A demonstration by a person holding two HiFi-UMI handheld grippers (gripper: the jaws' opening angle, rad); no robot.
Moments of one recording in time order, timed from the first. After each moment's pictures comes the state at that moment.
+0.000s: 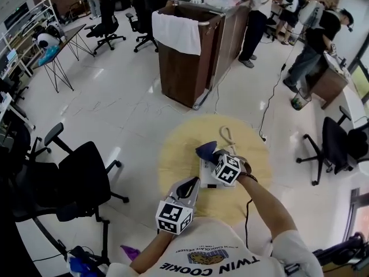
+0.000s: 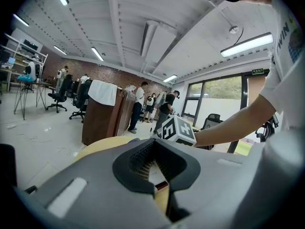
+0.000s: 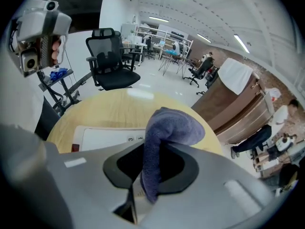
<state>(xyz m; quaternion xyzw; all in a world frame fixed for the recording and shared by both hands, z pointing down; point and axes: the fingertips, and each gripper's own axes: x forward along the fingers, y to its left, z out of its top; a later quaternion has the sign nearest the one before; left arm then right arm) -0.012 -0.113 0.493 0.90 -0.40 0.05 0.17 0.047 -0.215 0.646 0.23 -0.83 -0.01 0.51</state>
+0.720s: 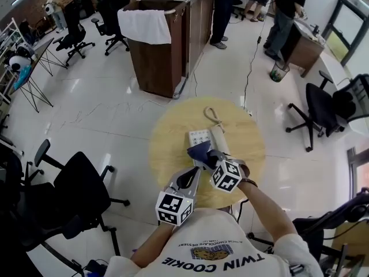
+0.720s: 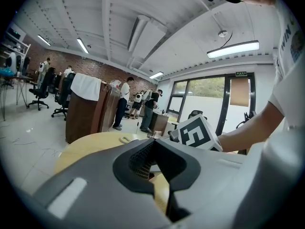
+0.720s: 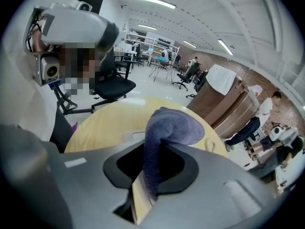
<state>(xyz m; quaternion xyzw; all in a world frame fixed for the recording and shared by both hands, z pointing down) 0.003 -0.088 0.500 0.93 -0.31 0.06 0.16 0.037 -0.130 0.625 0.30 -0.83 0.00 0.47</state>
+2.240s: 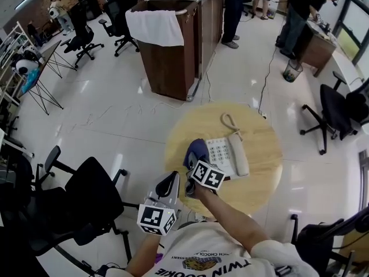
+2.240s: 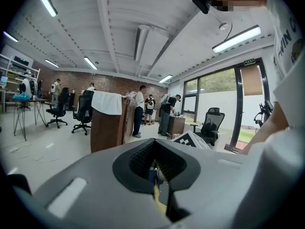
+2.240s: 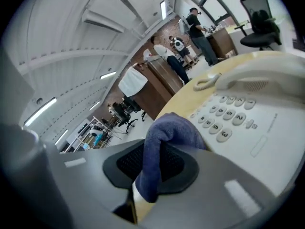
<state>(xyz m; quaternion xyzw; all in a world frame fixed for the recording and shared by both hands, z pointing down) -0.113 -0.143 0.478 0.91 -0.40 0.07 0.10 -0.036 -0.231 0.642 0.61 -0.64 0.46 -0.07</state>
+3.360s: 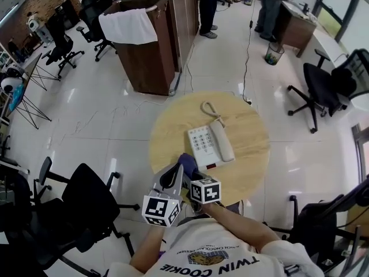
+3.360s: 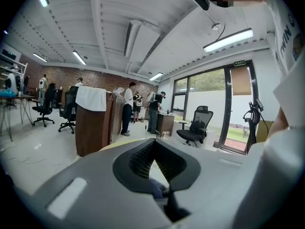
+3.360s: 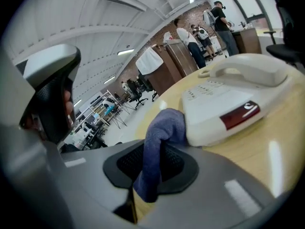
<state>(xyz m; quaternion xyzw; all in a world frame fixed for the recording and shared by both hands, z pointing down) -0.049 -0.126 0.493 0.93 -0.34 0.08 0.10 -0.050 -0.119 0.664 0.52 -0.73 0.44 0.06</state>
